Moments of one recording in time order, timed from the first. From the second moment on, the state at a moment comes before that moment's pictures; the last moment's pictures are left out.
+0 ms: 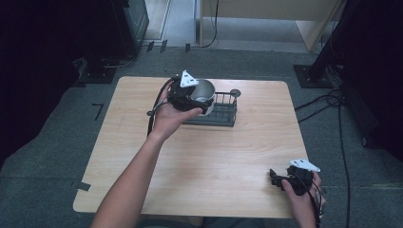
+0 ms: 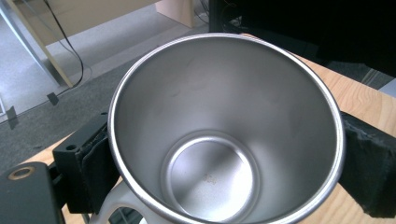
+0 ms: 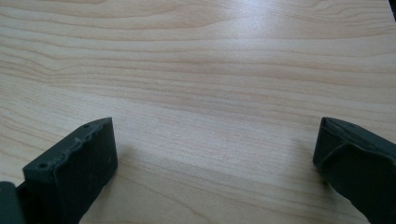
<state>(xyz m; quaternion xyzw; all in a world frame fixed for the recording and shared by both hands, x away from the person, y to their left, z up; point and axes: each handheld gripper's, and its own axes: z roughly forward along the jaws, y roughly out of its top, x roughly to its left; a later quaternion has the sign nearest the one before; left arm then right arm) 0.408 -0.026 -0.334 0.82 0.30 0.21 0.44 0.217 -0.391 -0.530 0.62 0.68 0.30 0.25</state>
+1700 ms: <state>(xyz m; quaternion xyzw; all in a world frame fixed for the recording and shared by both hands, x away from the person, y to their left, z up) 0.476 -0.057 -0.402 0.83 0.38 0.16 0.38 0.217 -0.391 -0.530 0.62 0.68 0.30 0.25</state>
